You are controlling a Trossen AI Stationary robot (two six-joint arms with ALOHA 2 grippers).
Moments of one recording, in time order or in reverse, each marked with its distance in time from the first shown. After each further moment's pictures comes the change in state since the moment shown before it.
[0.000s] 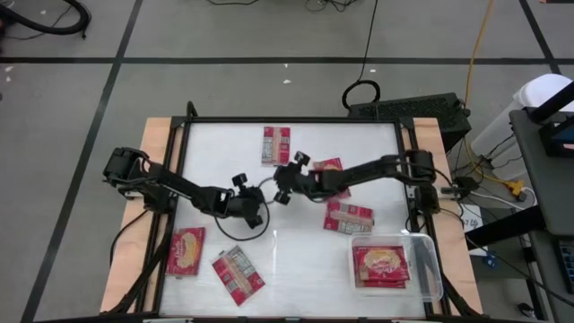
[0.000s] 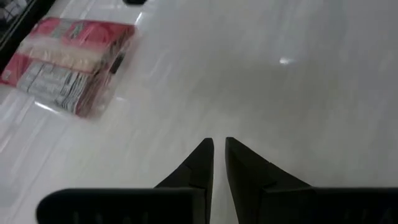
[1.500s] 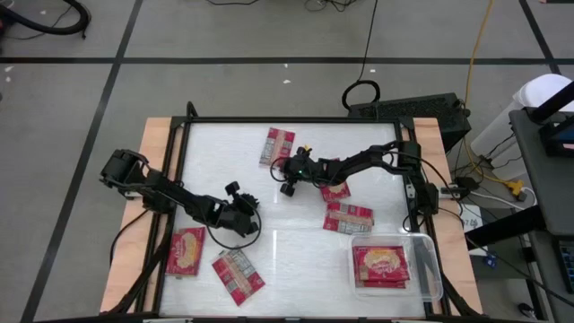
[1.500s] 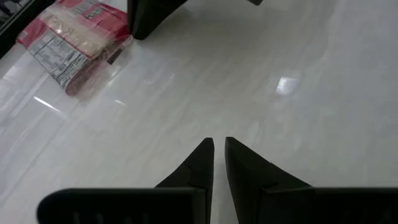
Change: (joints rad) left arm -0.120 -0.001 -0.073 0.057 -0.112 -0.181; right arm -0.214 0.125 -0.196 0.387 -0.302 -0.092
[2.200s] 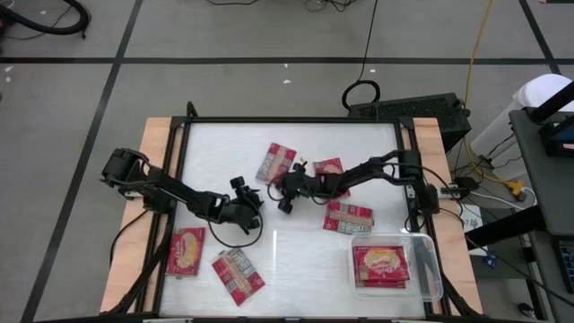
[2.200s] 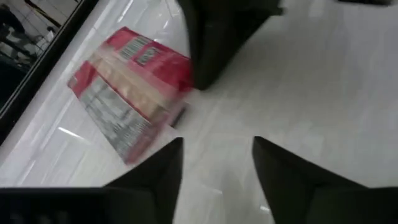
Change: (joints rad) left arm 0.059 0.000 0.000 0.089 -0.002 0.256; right arm 0.184 -0.005 -0.002 -0.015 -0.090 0.200
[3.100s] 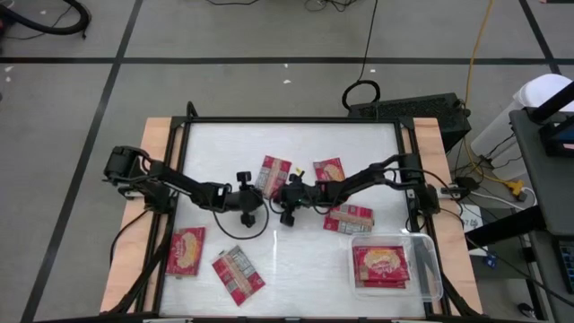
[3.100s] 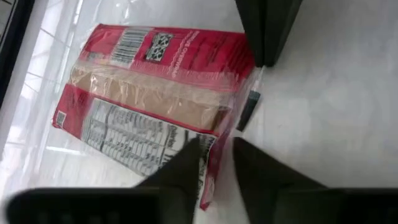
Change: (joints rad) left arm 0.140 0.001 0.002 -0.054 0.225 0.289; right arm 0.063 -0.015 -0.003 0.051 -0.067 -0.028
